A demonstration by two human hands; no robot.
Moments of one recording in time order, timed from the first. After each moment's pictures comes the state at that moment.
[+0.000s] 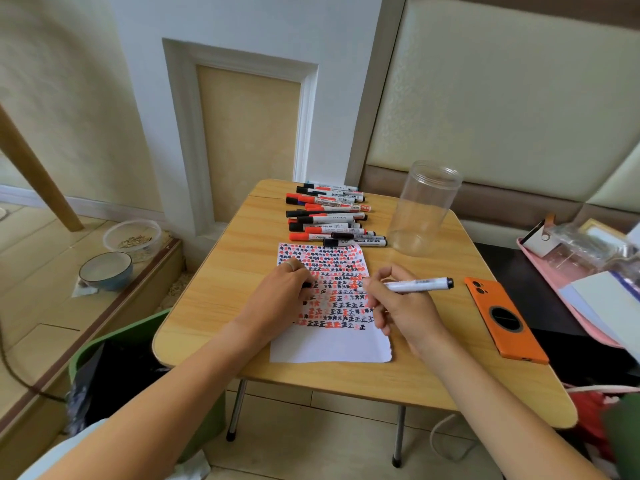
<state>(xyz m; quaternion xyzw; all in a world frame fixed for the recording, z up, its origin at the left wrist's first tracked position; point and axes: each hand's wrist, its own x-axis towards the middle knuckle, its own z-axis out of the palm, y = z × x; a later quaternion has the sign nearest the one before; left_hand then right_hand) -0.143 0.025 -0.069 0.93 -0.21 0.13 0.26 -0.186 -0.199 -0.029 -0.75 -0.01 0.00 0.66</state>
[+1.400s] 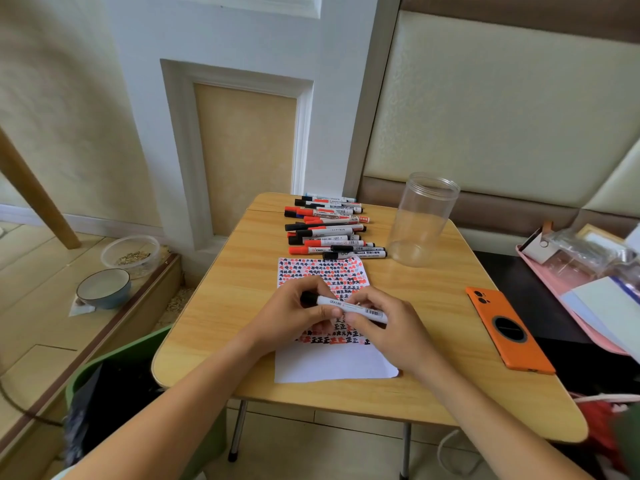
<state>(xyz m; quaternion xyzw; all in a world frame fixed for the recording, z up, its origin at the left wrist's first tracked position) -0.149 0.019 -0.055 0.71 -0.26 -0.07 0.65 -0.186 -0.198 -0.044 -0.86 -0.17 -0.05 0.48</state>
